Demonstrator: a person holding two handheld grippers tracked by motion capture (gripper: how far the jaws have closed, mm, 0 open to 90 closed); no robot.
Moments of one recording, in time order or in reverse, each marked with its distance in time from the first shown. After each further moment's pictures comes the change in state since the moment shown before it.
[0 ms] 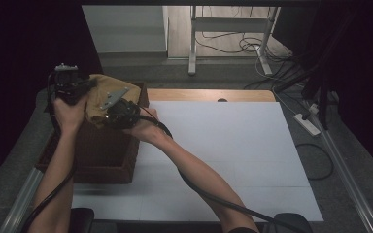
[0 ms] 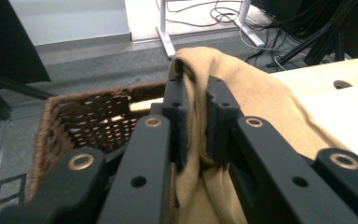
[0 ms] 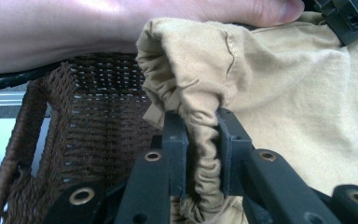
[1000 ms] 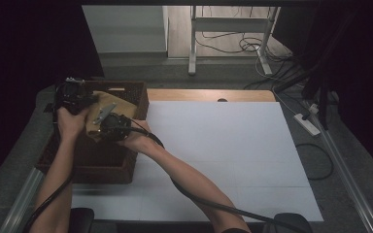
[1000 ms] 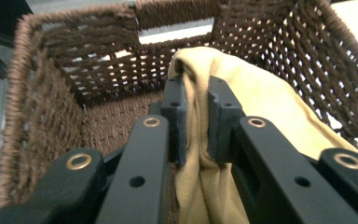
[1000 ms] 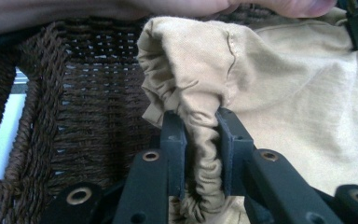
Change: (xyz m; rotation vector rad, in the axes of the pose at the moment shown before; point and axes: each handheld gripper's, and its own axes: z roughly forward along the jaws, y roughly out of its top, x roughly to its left) left arm 0.014 -0.037 0.043 0.202 0.004 0.029; right arm 0.017 -0.027 0.055 0.115 0.020 0.018
